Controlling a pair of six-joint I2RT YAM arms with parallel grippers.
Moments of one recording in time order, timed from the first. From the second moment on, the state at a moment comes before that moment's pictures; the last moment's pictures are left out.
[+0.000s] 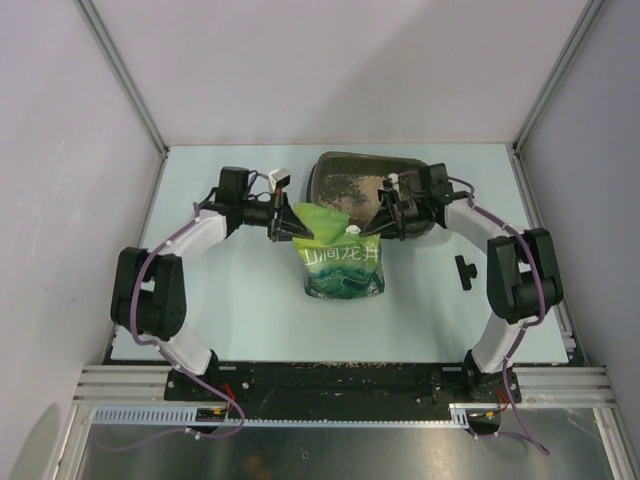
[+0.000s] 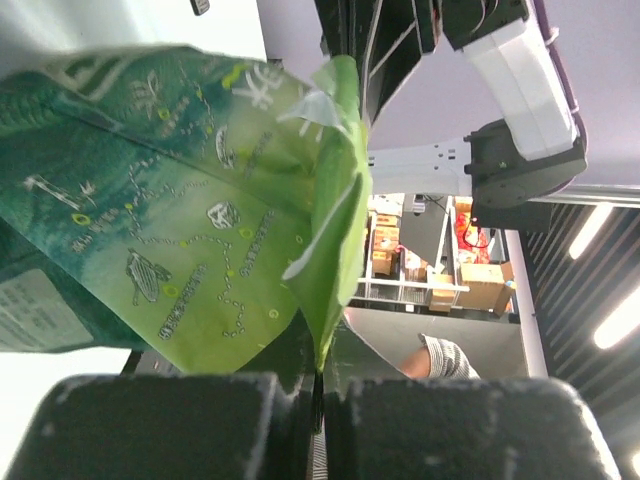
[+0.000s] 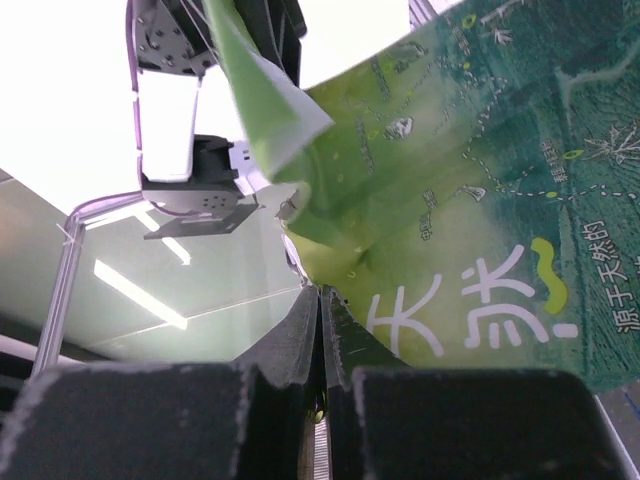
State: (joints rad) left arm -0.23 1.67 1.12 -0.21 1.34 -0.76; right arm 0.25 1.75 1.18 -0.32 -1.41 0.91
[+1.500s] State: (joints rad) left arm -0.56 1.03 1.10 -0.42 0.68 0.78; right arm 0.28 1.86 1.32 -0.38 -1.42 0.89
